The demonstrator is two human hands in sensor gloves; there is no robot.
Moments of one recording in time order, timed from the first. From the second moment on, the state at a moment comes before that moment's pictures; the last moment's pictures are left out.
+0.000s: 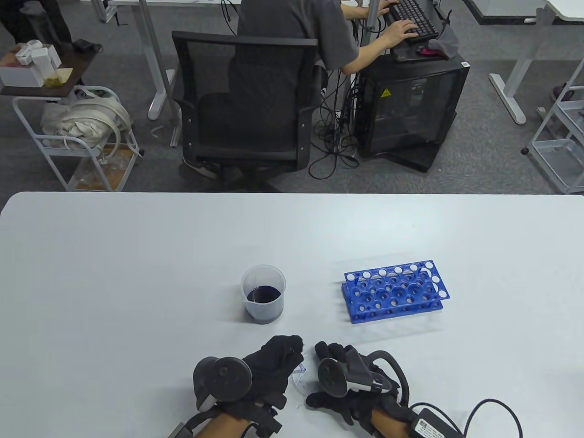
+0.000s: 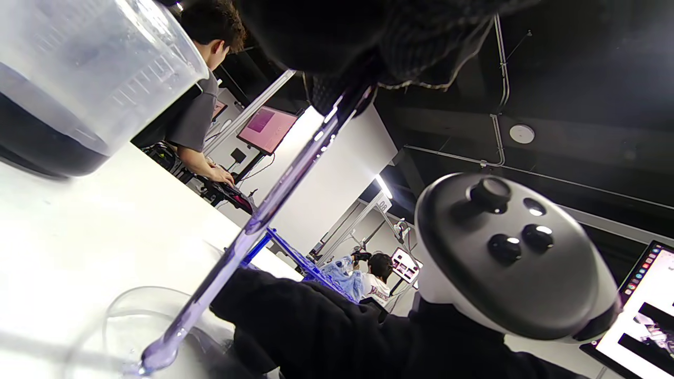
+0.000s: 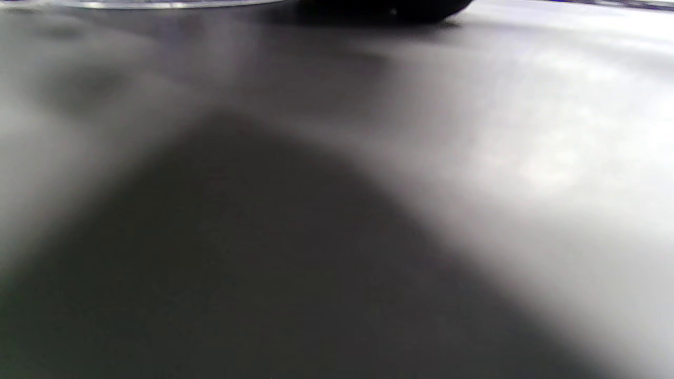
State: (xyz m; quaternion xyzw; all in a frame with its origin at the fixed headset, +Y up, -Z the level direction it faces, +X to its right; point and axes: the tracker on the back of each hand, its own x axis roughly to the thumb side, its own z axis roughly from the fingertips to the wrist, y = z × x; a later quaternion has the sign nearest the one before) left_hand -0.099 -0.735 -0.236 0.09 -0.24 0.43 0.87; right_hand 0.117 -0.785 -0.266 -0.27 -0.18 -0.94 0.07
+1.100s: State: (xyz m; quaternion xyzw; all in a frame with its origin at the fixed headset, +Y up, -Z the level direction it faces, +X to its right) left_hand -0.165 -0.715 -0.337 0.15 -0.05 0.44 0.88; right_hand 0.118 -0.786 -0.266 -0.27 -0.18 -0.94 0.07
